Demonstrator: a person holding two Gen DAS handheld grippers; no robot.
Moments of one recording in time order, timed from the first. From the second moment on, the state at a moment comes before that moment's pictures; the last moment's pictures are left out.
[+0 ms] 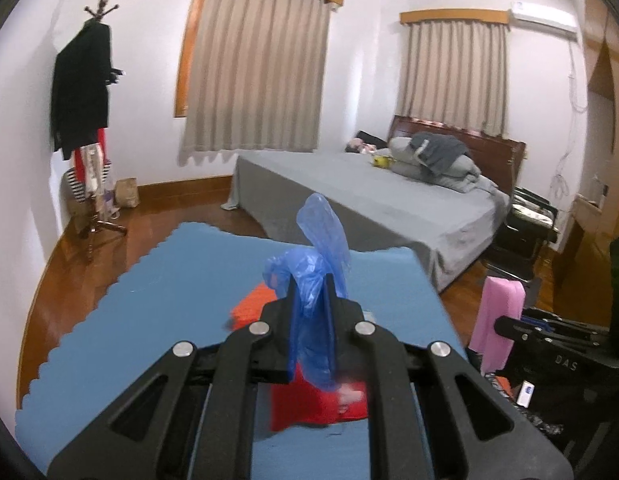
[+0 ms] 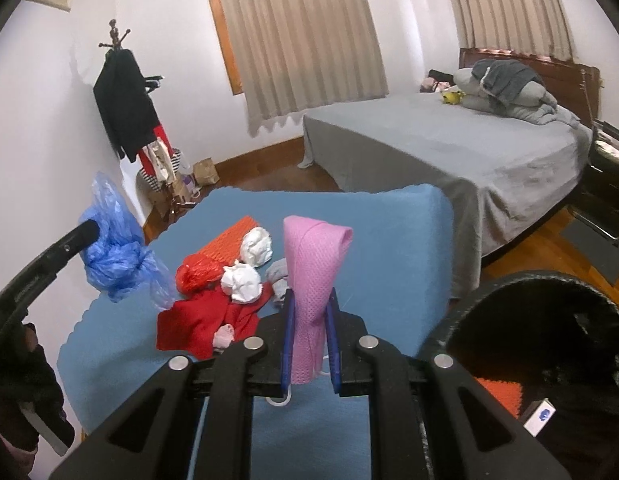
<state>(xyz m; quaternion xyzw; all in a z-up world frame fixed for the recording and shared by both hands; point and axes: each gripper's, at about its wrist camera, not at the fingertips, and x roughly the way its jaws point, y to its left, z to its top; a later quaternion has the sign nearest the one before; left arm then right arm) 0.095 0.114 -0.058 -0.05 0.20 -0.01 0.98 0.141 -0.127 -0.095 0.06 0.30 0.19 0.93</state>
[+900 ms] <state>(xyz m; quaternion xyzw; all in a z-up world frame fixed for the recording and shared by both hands) 0.127 -0.038 -0.085 -0.03 0.24 -0.20 0.95 0.112 -0.252 -0.104 0.09 0.30 0.04 0.95</state>
